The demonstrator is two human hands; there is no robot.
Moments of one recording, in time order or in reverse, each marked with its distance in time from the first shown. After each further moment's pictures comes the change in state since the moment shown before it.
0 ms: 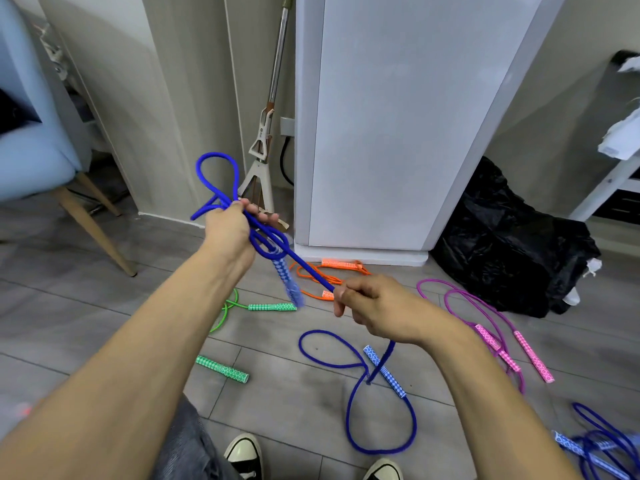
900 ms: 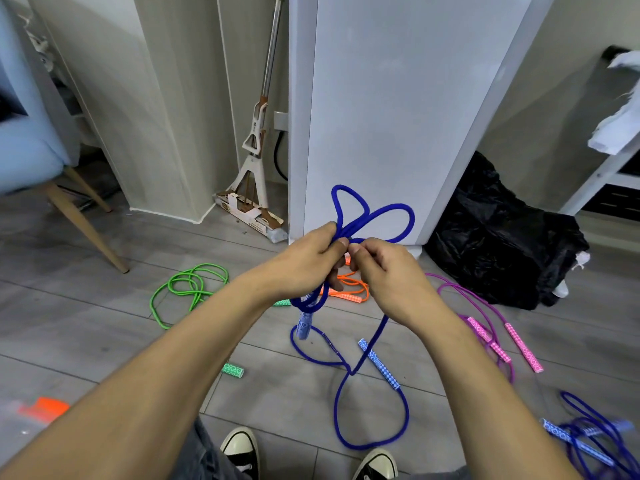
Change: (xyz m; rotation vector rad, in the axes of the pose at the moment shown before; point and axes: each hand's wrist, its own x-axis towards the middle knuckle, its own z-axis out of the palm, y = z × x) left_hand -0.069 -0.045 0.021 1.118 -0.871 0.133; right_hand -0.002 -0.010 -0.006 -0.148 0.485 -0.083
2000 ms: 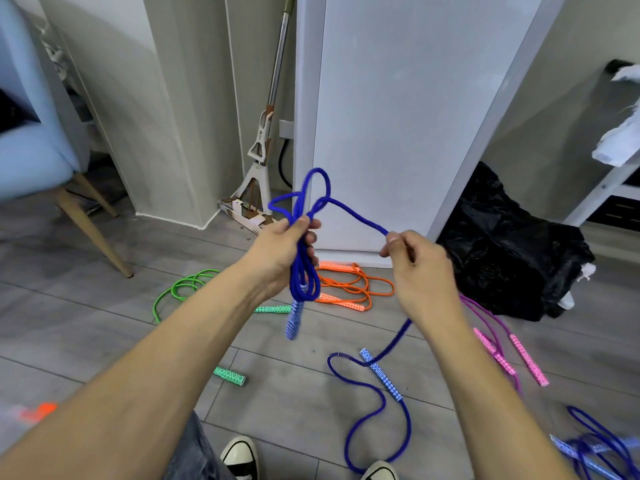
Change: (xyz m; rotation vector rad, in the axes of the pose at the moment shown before) left_hand 0.010 -0.009 -0.025 -0.774 0.393 -0.205; right_hand 0.004 0.002 -0.013 0.077 0.342 0.067
